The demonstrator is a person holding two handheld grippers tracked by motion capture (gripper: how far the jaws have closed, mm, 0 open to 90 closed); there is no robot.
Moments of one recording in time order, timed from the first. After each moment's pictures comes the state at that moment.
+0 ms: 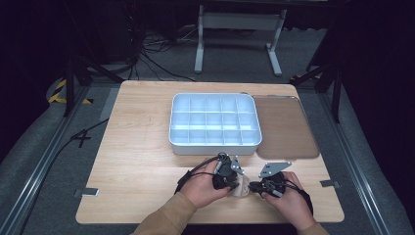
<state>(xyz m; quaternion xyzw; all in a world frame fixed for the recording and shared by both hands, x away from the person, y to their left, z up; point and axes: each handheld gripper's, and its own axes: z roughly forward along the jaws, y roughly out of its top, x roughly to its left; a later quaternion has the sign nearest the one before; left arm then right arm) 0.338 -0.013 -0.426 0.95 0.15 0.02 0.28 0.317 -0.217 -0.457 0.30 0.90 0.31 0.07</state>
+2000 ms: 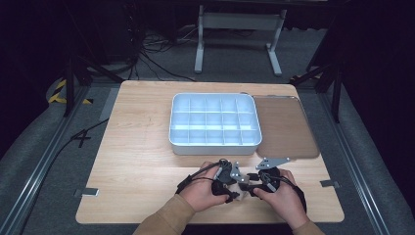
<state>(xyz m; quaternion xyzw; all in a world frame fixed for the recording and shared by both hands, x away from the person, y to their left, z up) 0.332 -0.011 -0.442 0.96 0.11 0.03 0.27 0.327 -0.205 -0.461 0.38 0.85 0.36 0.04</state>
